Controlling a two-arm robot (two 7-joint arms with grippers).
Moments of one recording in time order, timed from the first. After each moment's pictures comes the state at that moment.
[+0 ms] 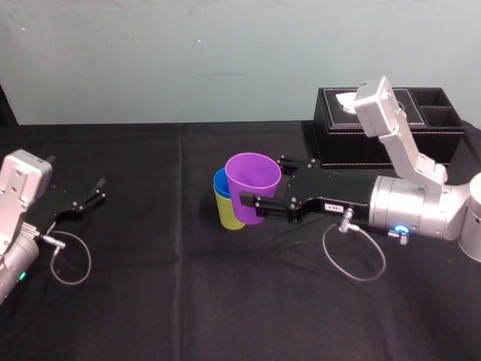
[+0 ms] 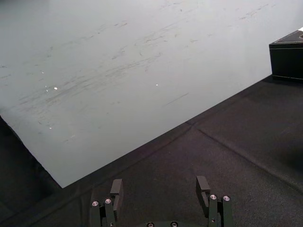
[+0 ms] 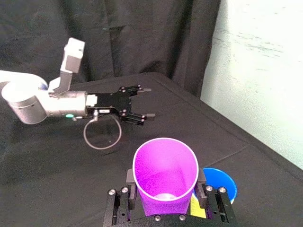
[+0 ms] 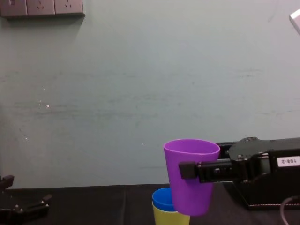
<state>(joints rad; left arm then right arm) -0.20 0.60 0.45 -1.41 -0.25 -0.12 0.03 0.43 0.64 -0.56 -1.61 0.56 0.19 0.65</state>
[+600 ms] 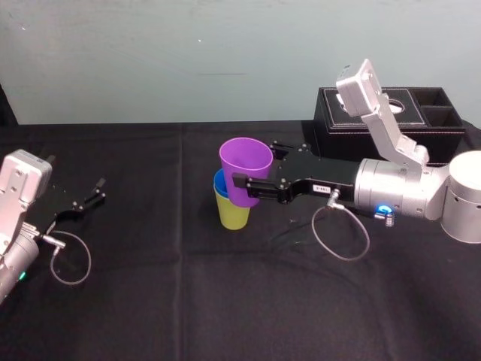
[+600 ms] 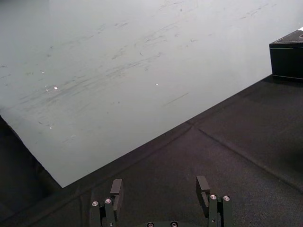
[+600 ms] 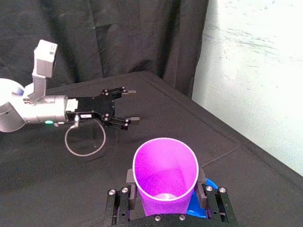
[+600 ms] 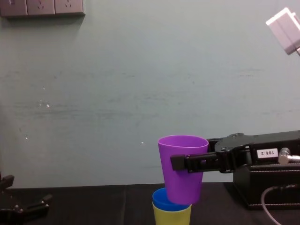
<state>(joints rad) -0.20 0.60 0.45 -1.41 -0.25 -0.12 0.03 0.52 0.58 -0.60 -1.50 0.55 0.21 0.65</state>
